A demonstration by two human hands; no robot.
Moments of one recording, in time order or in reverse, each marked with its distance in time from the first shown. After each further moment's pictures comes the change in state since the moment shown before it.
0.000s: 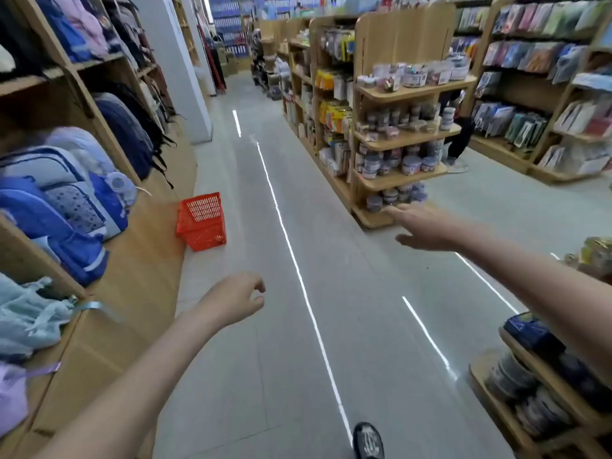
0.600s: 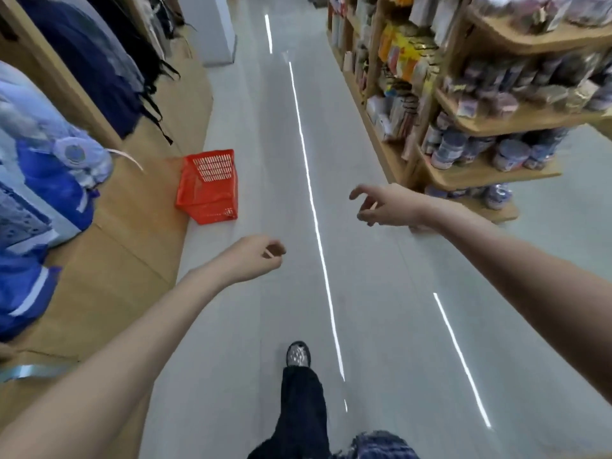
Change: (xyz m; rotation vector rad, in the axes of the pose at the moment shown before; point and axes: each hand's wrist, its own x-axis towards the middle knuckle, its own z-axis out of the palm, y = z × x) left_hand 0.443 -0.155 -0.067 -0.402 -0.088 -0.091; right_hand 0.530 0.016 0.012 0.481 -0.295 -0.109
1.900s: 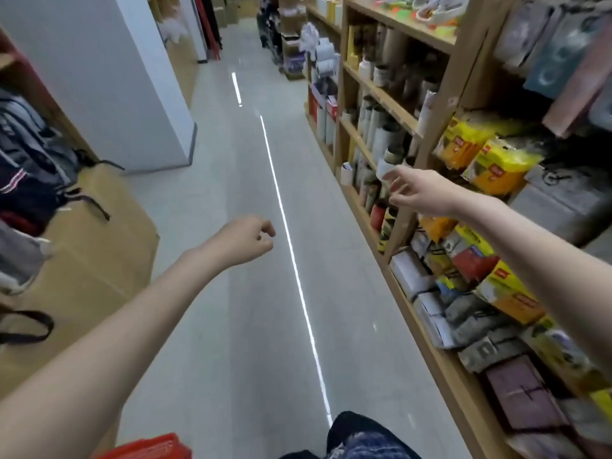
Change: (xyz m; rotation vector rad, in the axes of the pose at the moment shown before) left_hand 1.175 -0.096 -0.634 0.189 0.122 0.112; right_hand 1.095 0.119 -0.676 -0.110 0.356 0.047
